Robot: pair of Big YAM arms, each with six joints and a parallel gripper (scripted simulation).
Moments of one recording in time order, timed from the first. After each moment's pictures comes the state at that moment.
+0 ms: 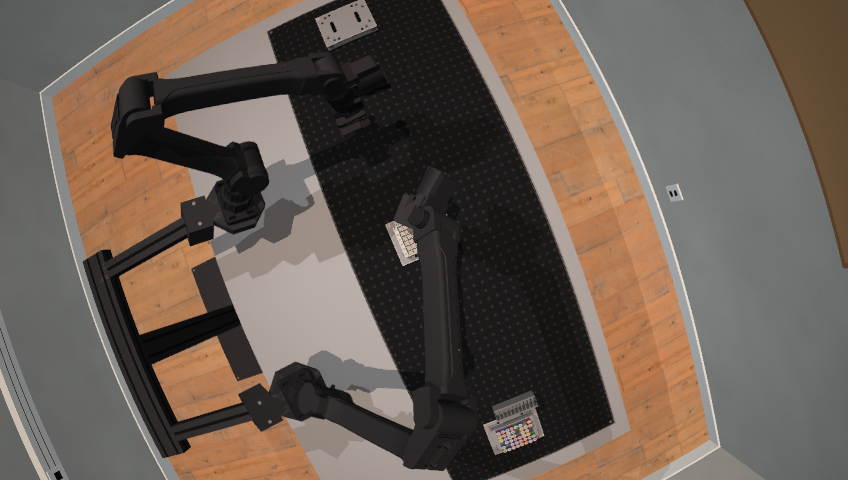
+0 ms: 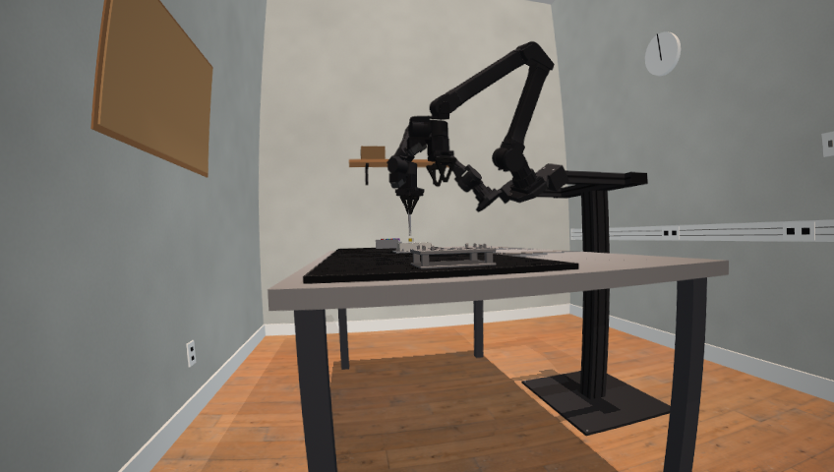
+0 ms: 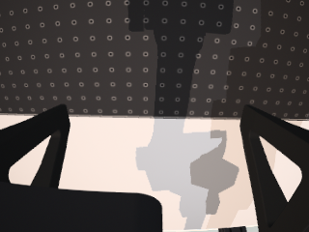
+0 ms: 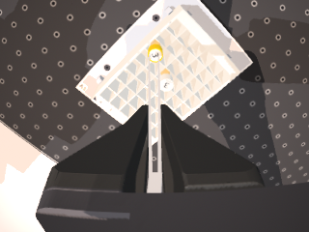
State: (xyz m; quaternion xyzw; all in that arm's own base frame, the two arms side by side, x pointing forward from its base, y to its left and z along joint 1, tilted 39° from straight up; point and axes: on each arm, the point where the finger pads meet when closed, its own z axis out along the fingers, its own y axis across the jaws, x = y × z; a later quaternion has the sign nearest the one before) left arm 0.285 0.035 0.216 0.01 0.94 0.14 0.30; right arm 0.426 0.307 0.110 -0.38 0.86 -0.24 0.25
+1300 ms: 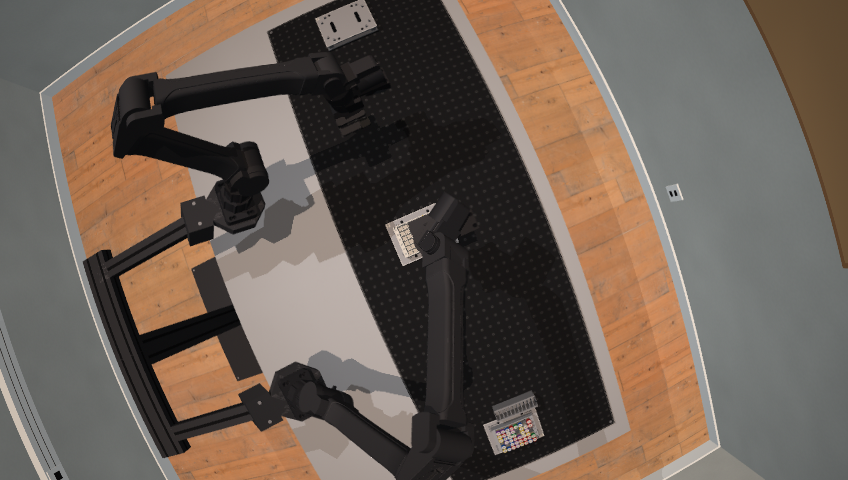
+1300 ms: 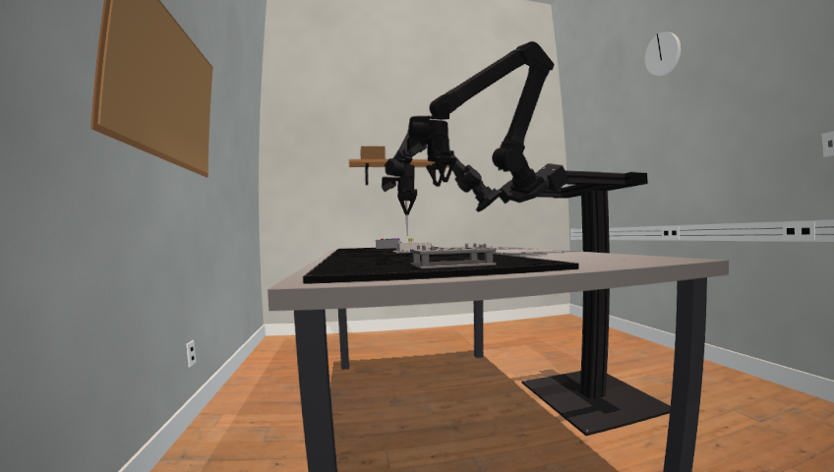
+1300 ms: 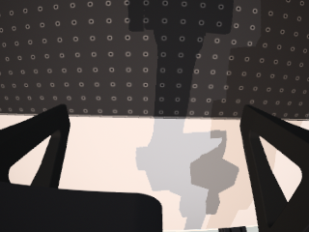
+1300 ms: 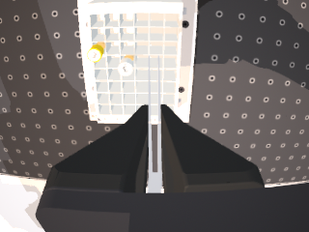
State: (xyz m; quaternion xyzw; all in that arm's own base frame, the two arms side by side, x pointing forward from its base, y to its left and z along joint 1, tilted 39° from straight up) left arm 0.285 0.035 0.216 0.01 0.94 0.14 0.30; right arm 0.424 0.254 0.127 -0.03 0.94 -0.14 0.32
